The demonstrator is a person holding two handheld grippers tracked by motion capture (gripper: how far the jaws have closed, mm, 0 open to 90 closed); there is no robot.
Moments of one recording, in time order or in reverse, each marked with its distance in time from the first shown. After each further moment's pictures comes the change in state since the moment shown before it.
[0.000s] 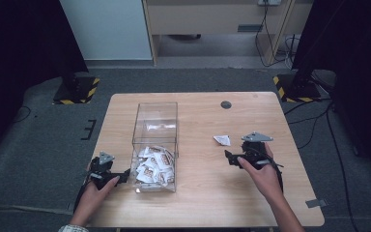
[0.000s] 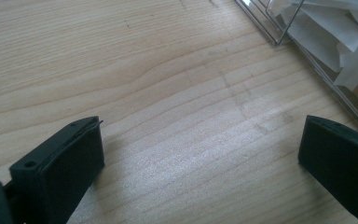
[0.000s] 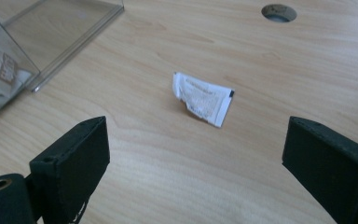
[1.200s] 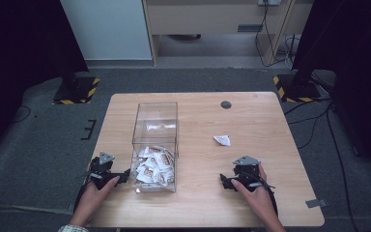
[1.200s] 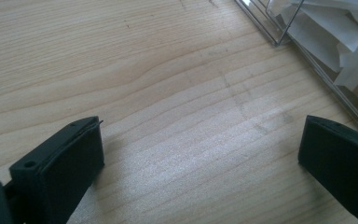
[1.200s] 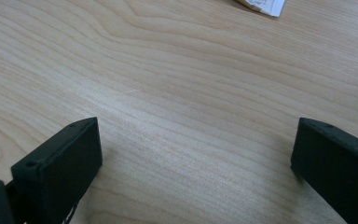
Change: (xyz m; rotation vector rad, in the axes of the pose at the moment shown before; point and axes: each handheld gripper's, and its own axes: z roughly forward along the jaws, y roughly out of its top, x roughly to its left) left arm 0.000 0.000 0.000 0.000 -0.001 -0.002; right arm 0.028 -0.069 0.020 0.114 -0.003 -0.048
